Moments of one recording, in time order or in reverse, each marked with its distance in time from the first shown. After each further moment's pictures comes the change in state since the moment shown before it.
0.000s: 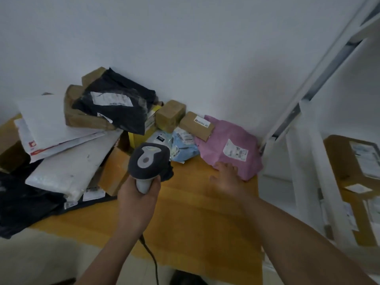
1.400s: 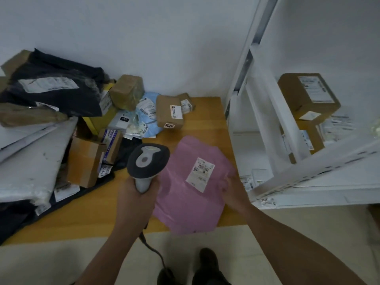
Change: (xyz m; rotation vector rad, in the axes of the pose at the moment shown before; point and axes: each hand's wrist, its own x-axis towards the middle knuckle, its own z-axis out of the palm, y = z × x) left_hand -0.045 -0.030 0.021 0.060 -0.316 -0.016; right_hand -0.130 0.113 0.104 0.264 0.078 0.293
